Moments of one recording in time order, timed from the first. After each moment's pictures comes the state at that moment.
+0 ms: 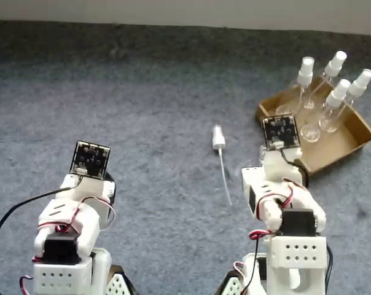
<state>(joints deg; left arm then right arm) -4.7 -92.3 75.5 66.3 -7.3 -5.4 -68.1 59.0 61.6 9.1</state>
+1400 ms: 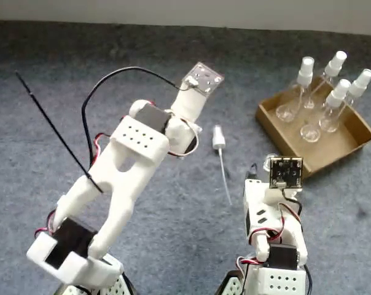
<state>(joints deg) 24.0 -1.5 5.9 72.1 0.0 -0.8 -103.9 94.6 43.8 6.6</state>
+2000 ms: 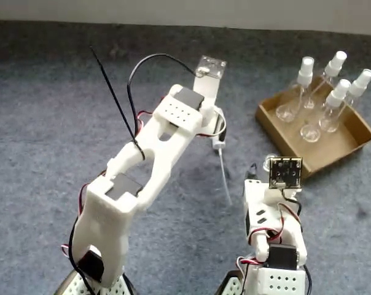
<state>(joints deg) 25.3 33.5 -25.7 72.1 20.7 -0.8 -104.3 95.0 43.8 6.6</state>
